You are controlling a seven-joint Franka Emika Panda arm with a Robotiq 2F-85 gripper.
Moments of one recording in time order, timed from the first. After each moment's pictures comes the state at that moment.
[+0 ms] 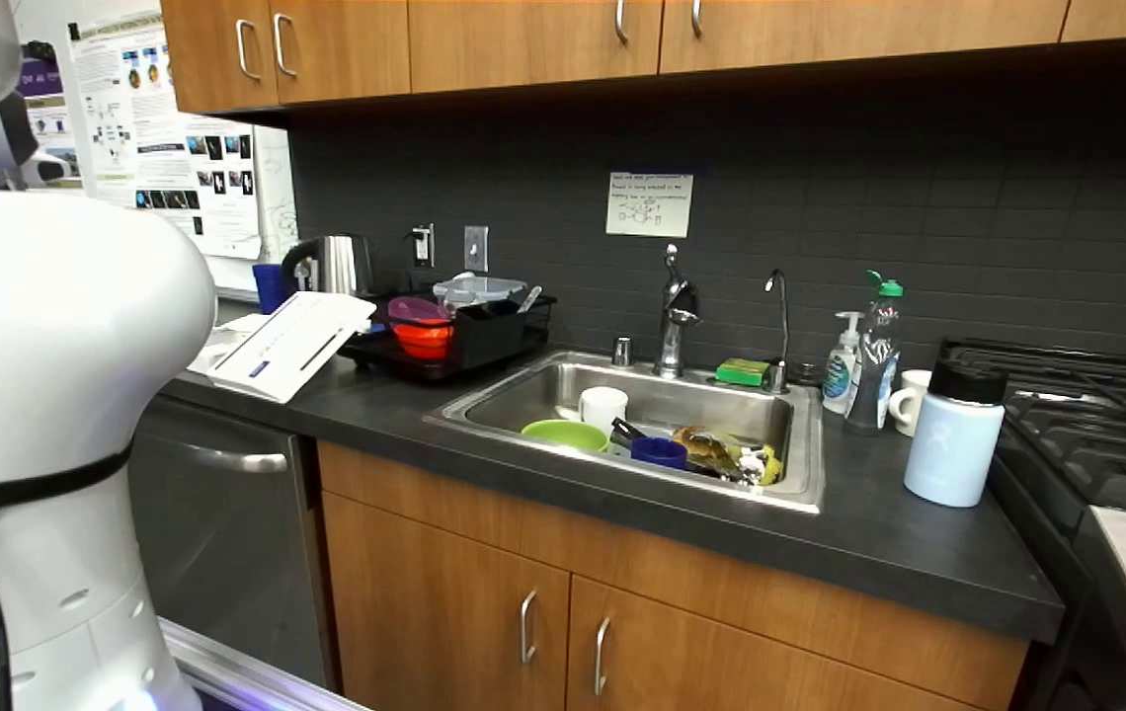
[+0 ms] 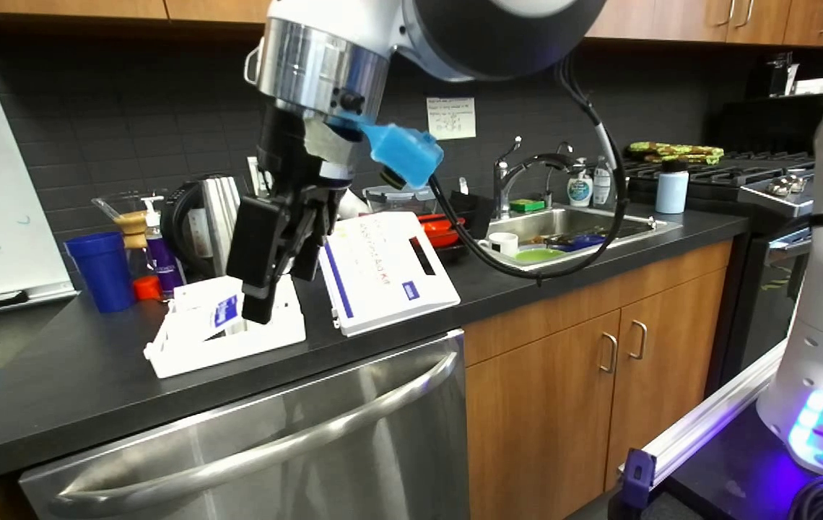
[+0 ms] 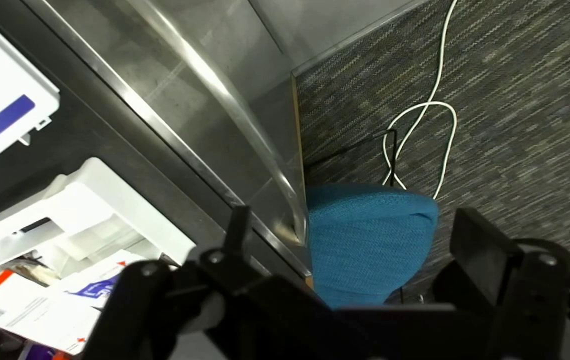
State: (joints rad) arm 0.50 -0.03 0.61 -2.29 -0.10 2.66 0.26
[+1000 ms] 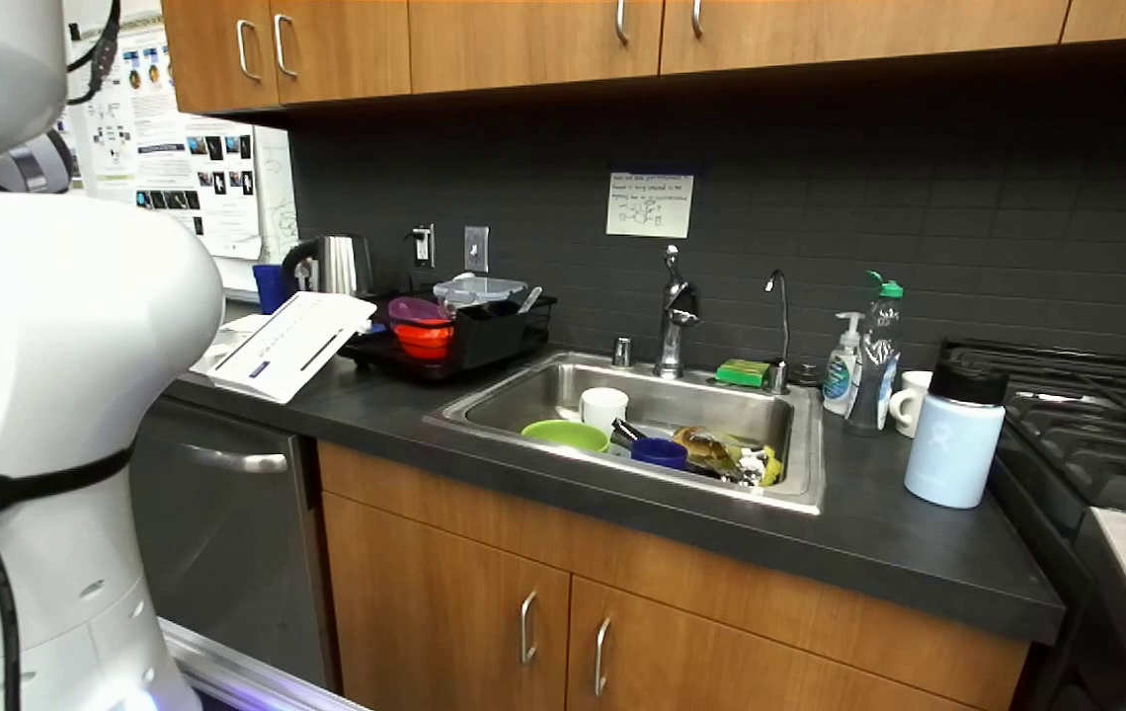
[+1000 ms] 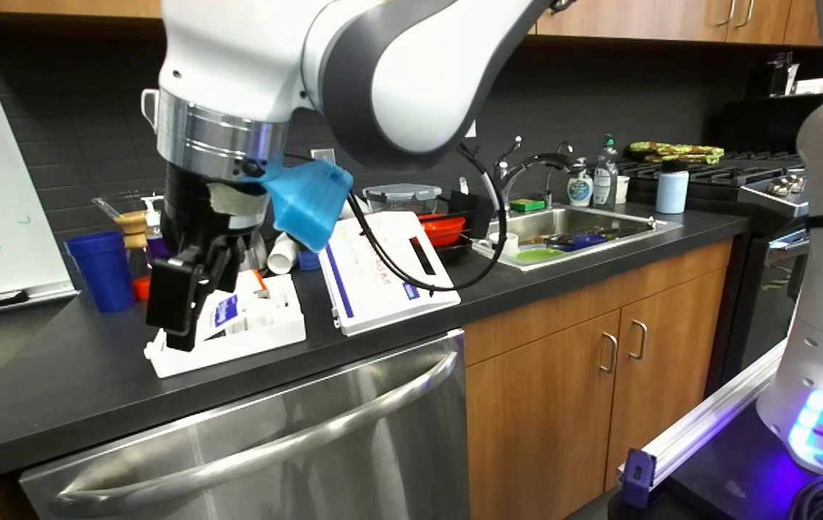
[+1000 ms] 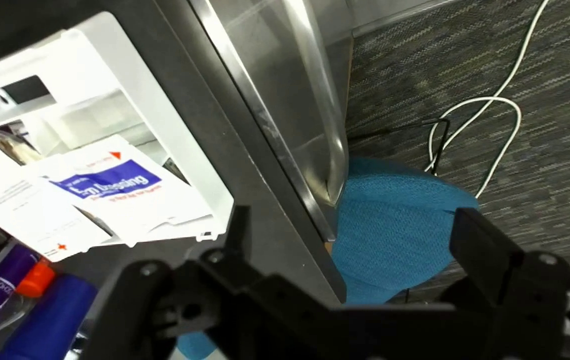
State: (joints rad) arm 0.67 0.28 0.43 -1.99 -0.62 2.62 0.46
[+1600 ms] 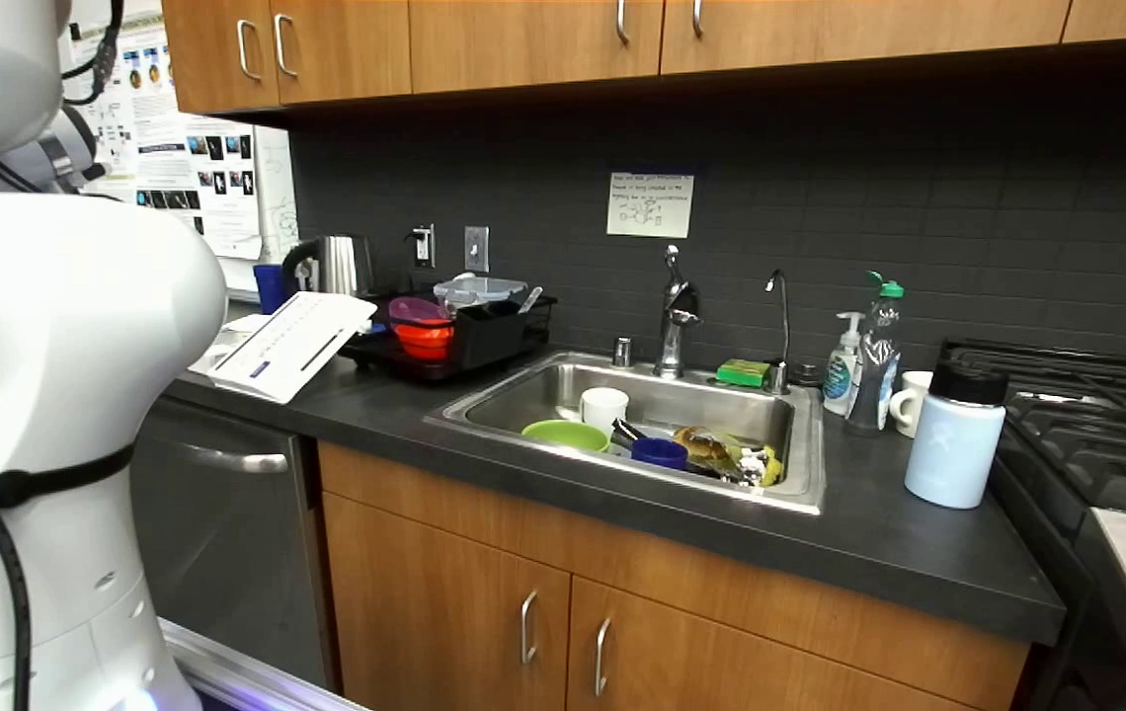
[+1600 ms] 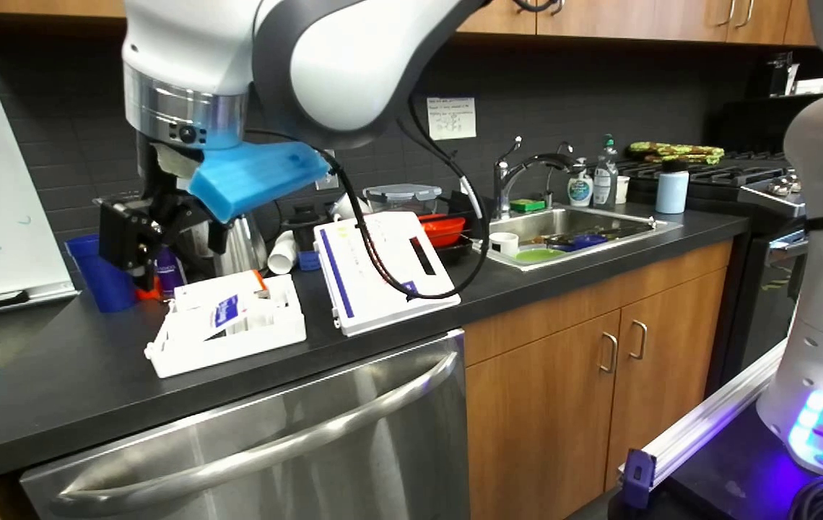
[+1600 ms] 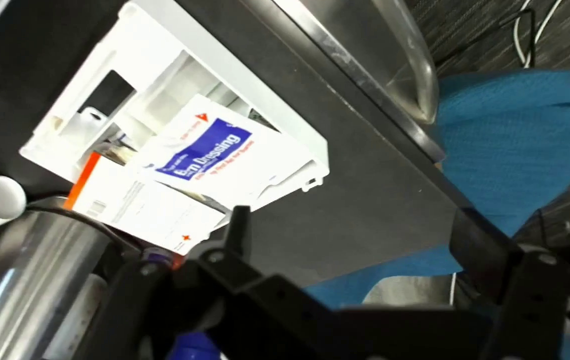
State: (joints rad) arm 0.81 0.33 0.22 -1.81 -0.62 2.55 0.77
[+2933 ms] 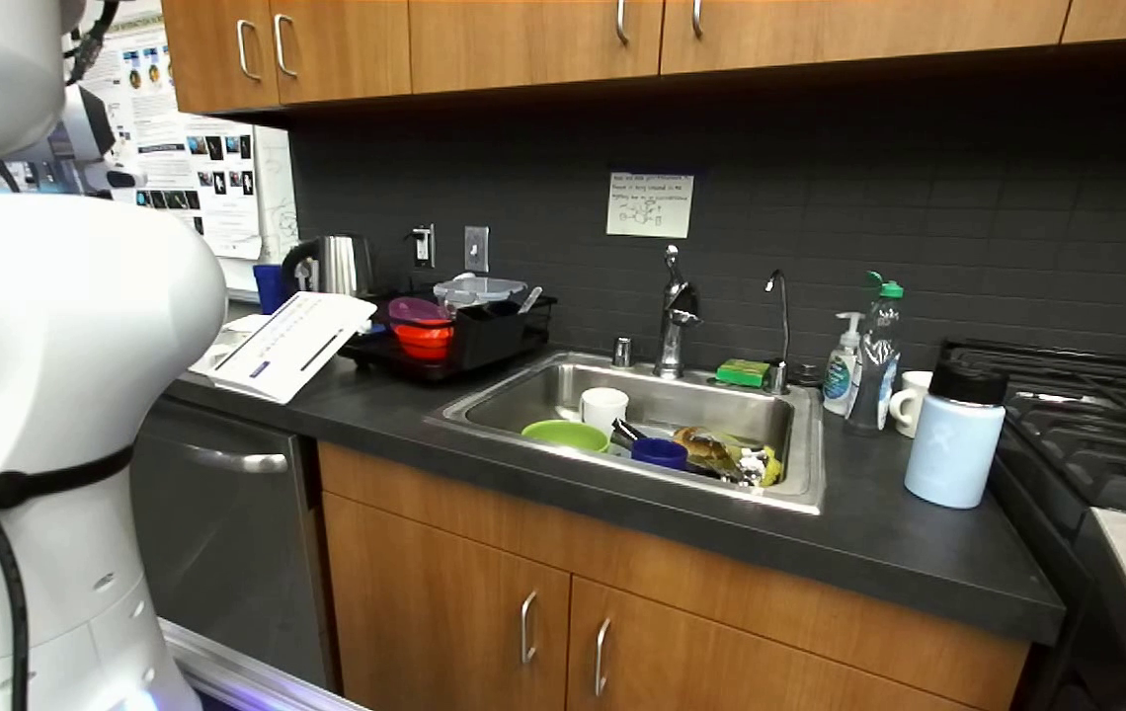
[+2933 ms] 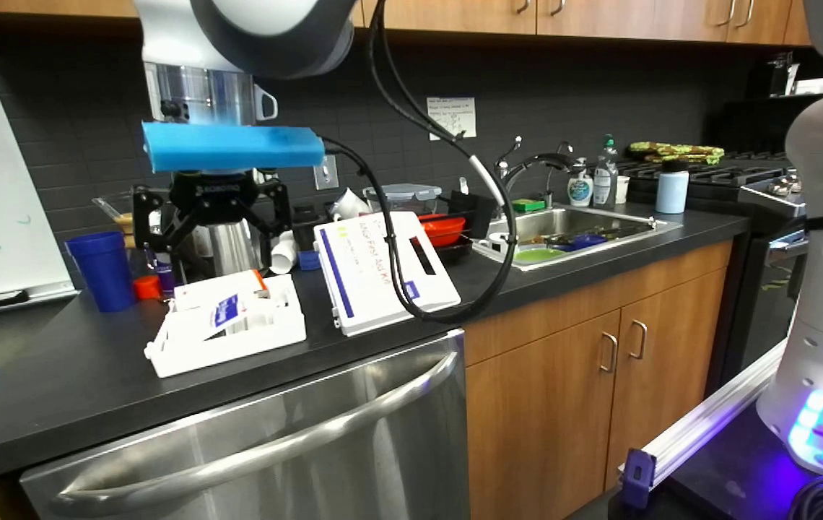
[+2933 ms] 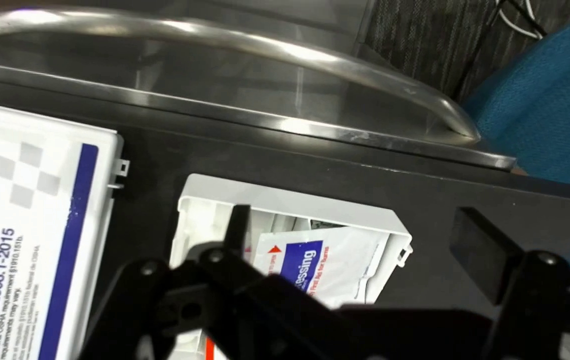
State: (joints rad) arm 0.79 0.35 0.21 -1.71 -0.23 2.27 1.00
